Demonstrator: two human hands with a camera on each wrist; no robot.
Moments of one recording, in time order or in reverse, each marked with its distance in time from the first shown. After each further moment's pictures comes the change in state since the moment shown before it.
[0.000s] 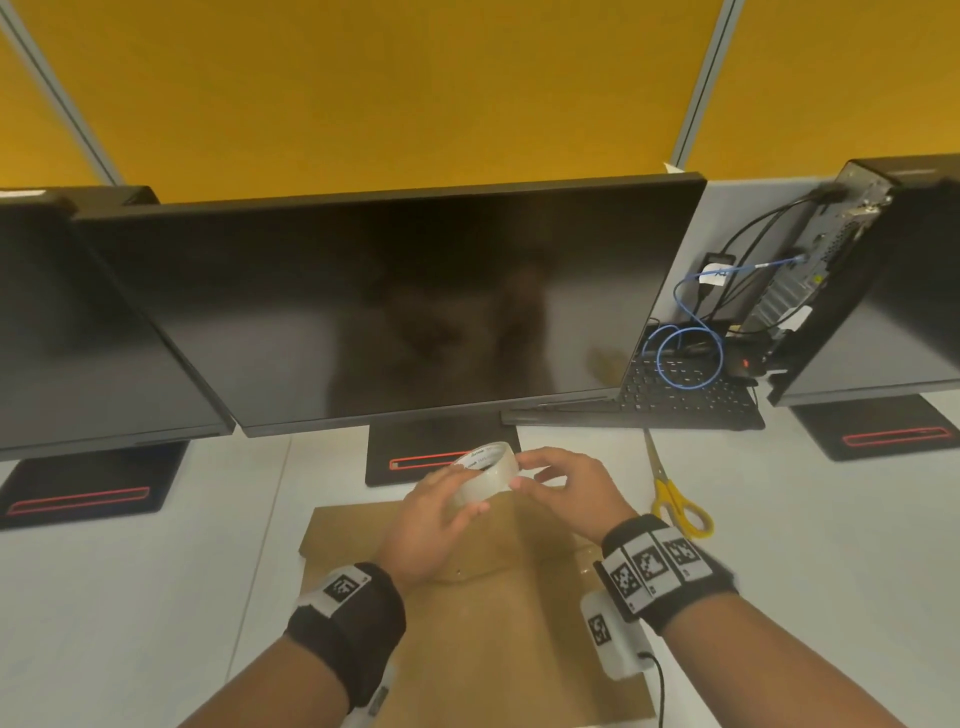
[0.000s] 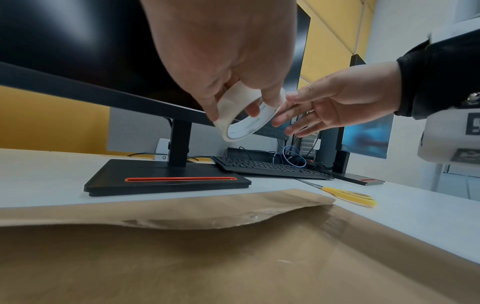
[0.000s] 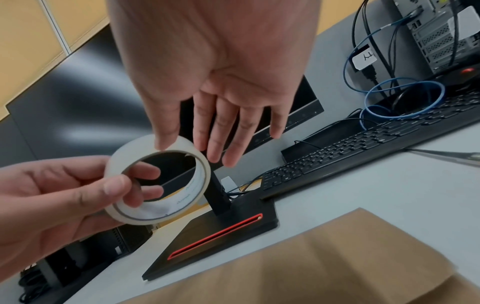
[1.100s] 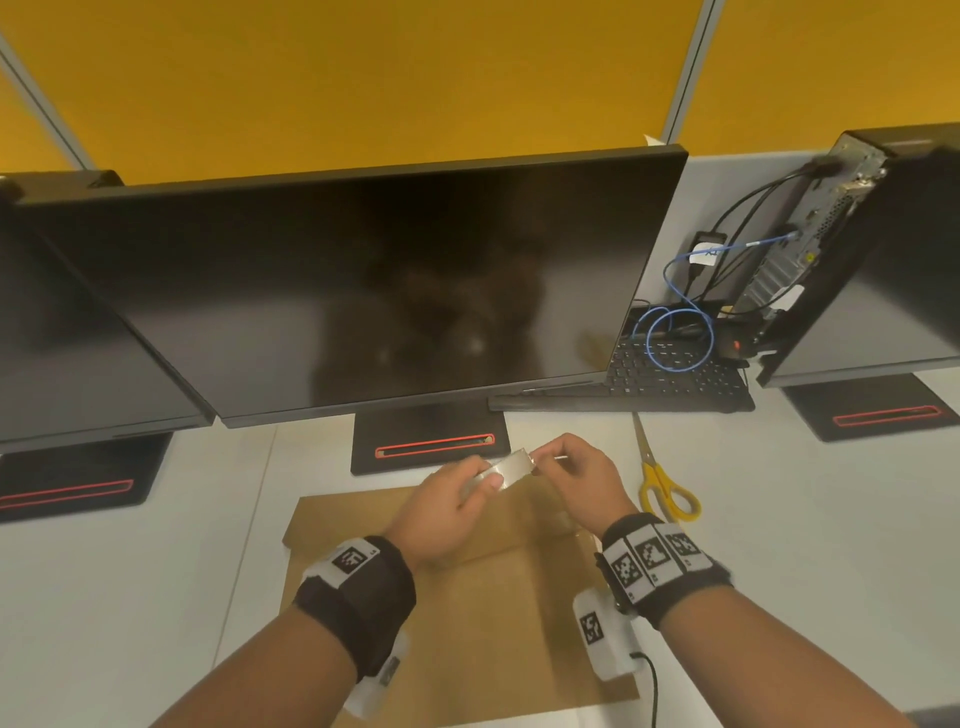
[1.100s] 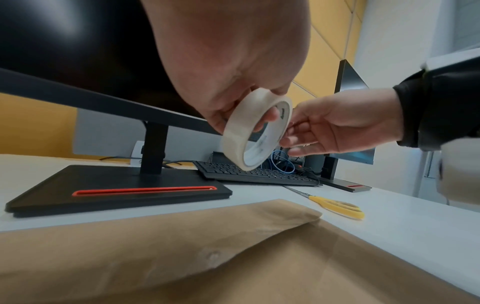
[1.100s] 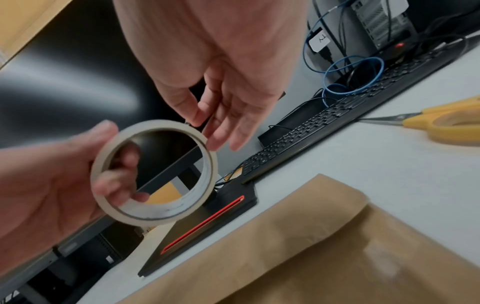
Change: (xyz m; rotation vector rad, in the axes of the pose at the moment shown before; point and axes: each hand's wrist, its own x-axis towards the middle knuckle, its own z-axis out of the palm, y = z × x) left_hand 0.010 0.020 0.016 -0.035 -0.164 -0.023; right_hand 0.000 0.032 -0.005 0.170 0.143 0.074
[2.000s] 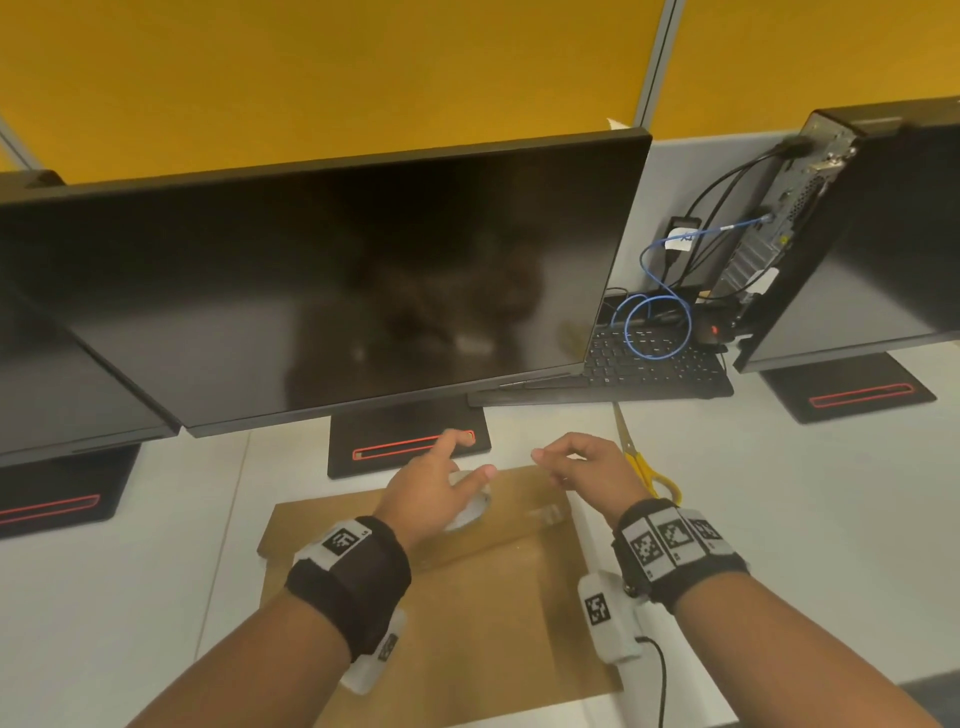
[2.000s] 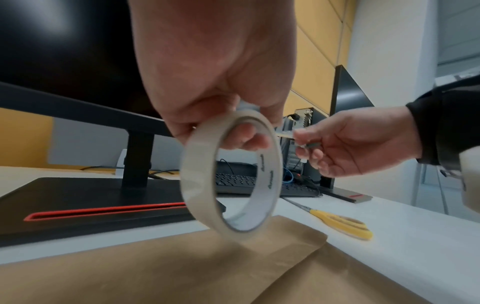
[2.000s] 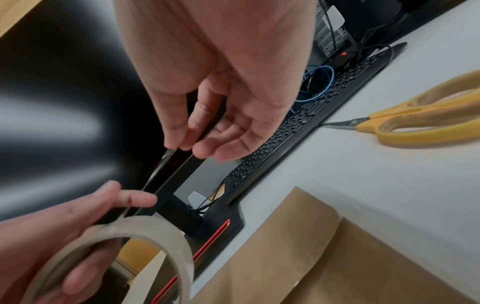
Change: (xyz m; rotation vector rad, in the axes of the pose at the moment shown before) left_hand 0.026 0.005 0.003 0.112 -0.018 -0.104; right_hand 0.005 0.011 -0.033 0.188 -0.054 0.154
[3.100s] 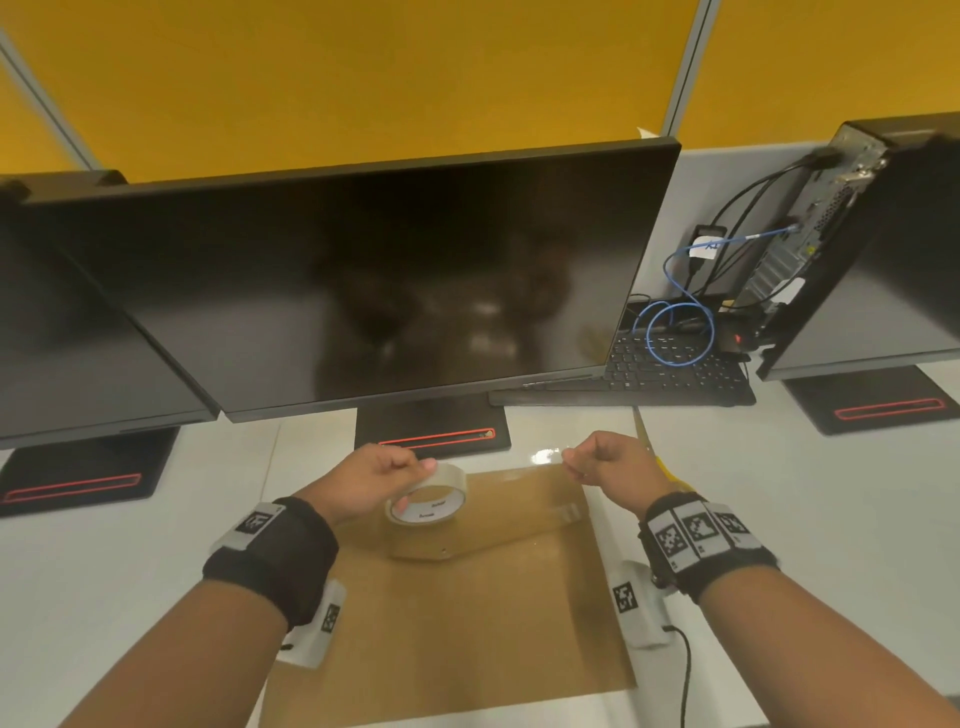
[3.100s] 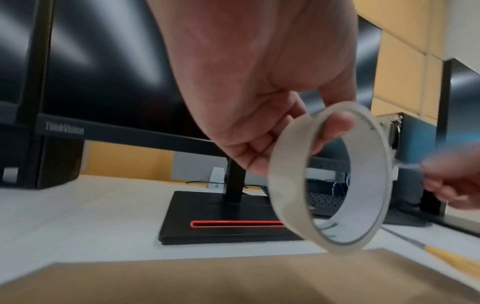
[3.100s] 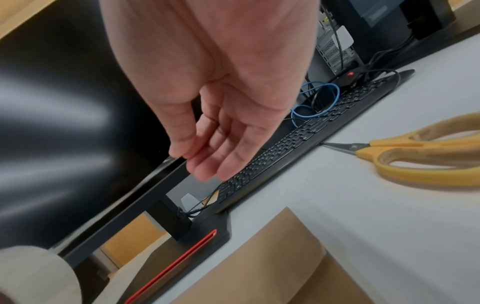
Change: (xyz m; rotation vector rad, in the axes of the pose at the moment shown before) left_hand -0.021 -0.057 -0.063 -0.200 -0.109 -0.028; right_hand 0.000 -0.004 -0.007 -0.119 -0.029 -0.029
